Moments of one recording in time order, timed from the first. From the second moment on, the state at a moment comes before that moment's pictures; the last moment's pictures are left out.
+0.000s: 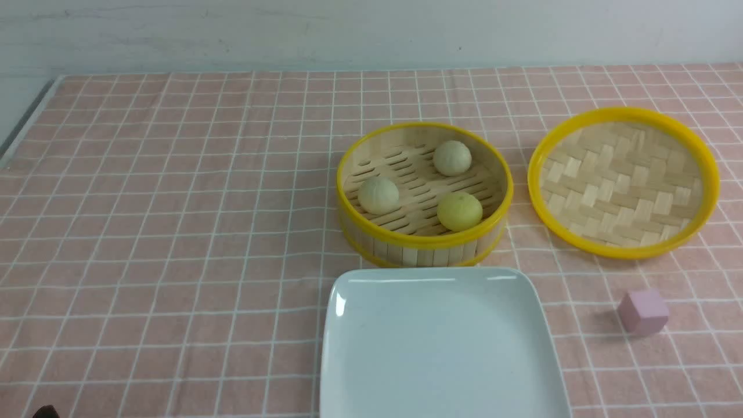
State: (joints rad) right arm 0.17 -0.01 -0.01 0.09 0.47 -0.13; left arm 0.08 -0.01 0.02 0.01 0.40 -0.15
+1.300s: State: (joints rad) right arm 0.17 -0.01 -0.01 0.08 0.43 -0.13; left arm 0.08 -0.01 0.02 0.01 0.40 -0.15
